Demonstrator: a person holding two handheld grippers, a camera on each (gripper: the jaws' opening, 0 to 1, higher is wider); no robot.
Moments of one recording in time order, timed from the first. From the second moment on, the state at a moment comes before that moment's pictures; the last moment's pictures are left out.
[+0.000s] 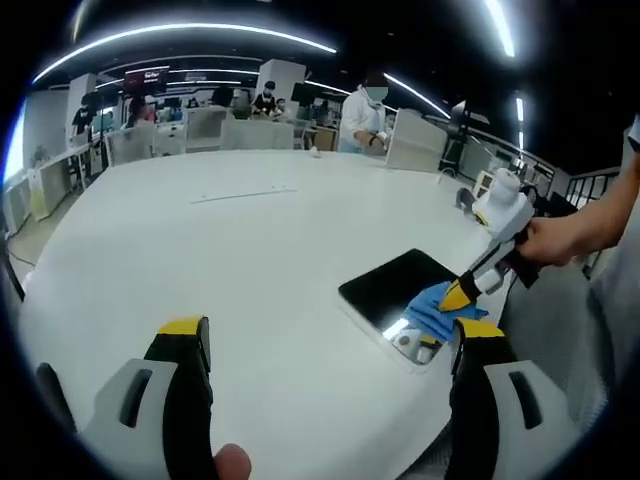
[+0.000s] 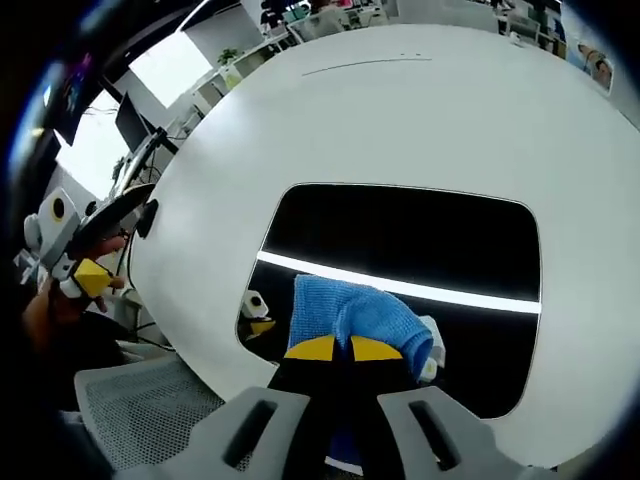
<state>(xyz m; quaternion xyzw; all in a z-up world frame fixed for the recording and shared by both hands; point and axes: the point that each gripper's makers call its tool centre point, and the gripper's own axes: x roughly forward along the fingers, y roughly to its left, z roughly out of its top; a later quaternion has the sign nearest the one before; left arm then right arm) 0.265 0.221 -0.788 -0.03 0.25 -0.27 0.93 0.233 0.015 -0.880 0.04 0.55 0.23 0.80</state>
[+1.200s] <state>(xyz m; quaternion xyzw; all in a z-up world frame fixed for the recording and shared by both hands) 0.257 0.228 -0.791 -0.03 0.26 -0.25 0.93 0.339 0.018 -0.879 -0.02 0.53 0.23 0.82</state>
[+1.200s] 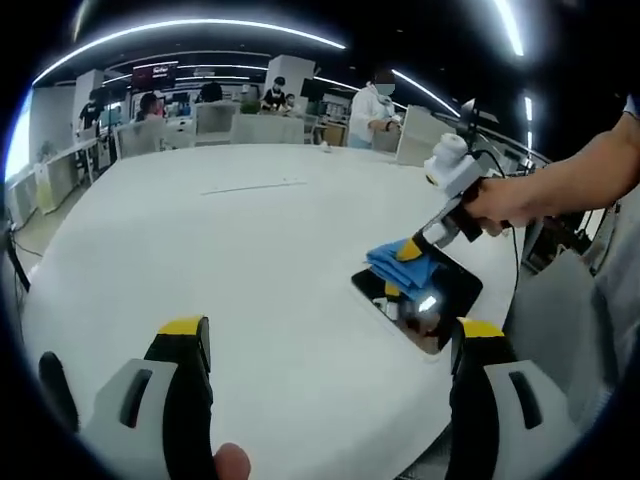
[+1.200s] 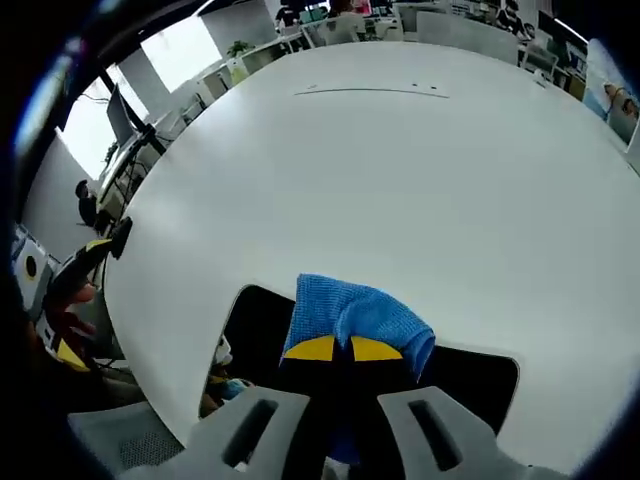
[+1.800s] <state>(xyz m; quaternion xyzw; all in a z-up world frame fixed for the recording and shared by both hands) 0.263 0.228 -0.787 -0.04 0.26 -0.25 0.93 0.343 0.017 -0.880 -0.02 0.52 0.23 0.82</state>
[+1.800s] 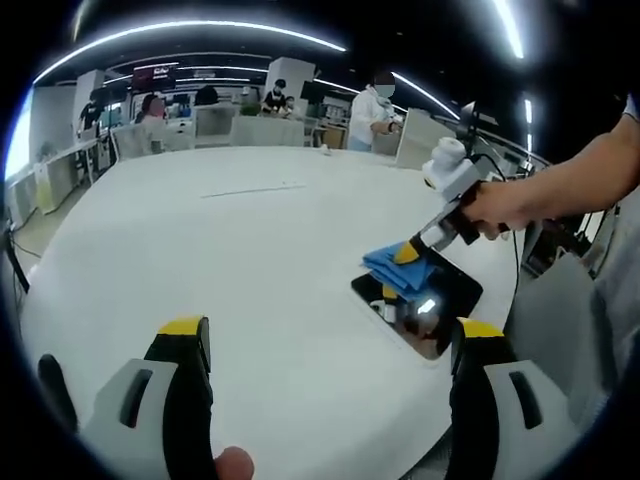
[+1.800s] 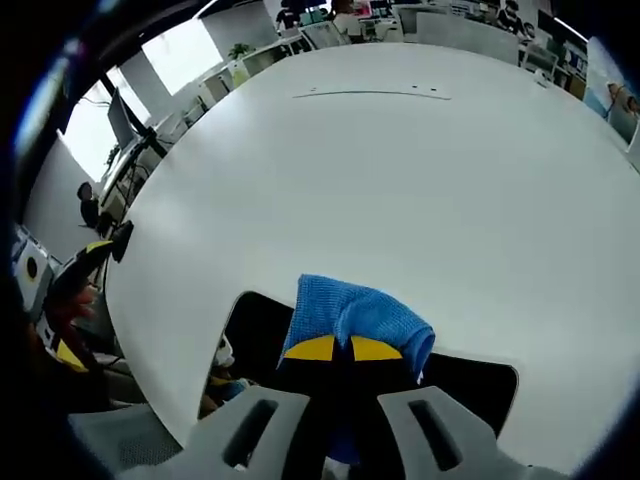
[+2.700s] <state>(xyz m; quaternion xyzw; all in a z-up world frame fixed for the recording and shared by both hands) 0.264 0.221 -0.788 -0.03 0.26 -0.25 0.93 0.340 -0.011 -0.879 -0.02 0.53 0.22 0.82</state>
